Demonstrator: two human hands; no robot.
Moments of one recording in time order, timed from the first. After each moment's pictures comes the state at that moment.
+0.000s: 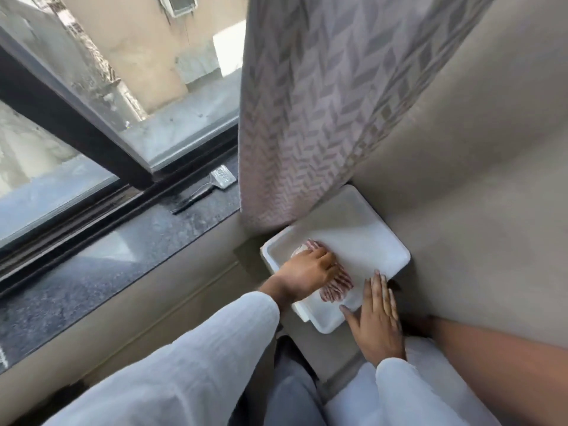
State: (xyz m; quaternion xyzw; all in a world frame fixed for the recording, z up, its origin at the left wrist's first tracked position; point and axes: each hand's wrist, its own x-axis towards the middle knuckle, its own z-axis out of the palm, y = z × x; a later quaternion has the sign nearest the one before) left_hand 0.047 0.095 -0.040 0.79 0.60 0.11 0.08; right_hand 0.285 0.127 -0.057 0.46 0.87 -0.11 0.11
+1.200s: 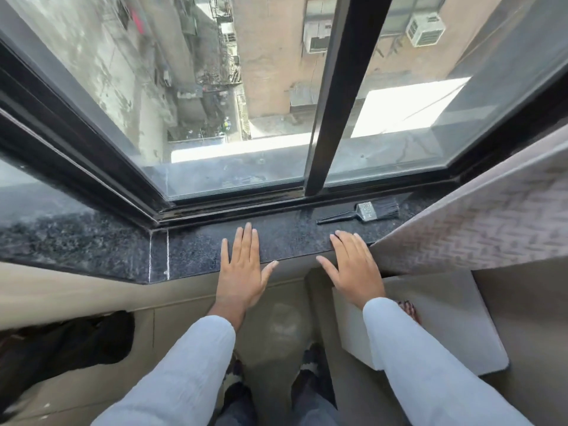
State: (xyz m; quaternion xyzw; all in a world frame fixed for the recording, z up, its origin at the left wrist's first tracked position) left_hand -0.127 -0.178 0.002 0.23 0.97 -0.01 0.09; right_hand -0.032 0.073 0.020 0.09 0.99 -0.09 0.00
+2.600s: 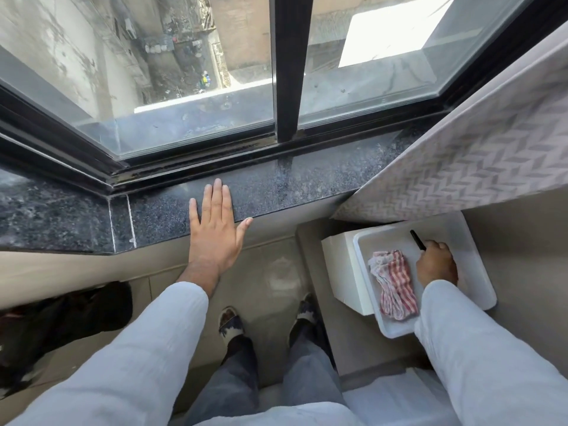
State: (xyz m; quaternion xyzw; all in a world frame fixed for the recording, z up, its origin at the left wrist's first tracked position) left_hand -0.119 -0.185 -0.006 0.23 0.97 -0.04 0.07; right_hand 0.130 0.213 -0.050 0.52 0.83 -0.16 0.15
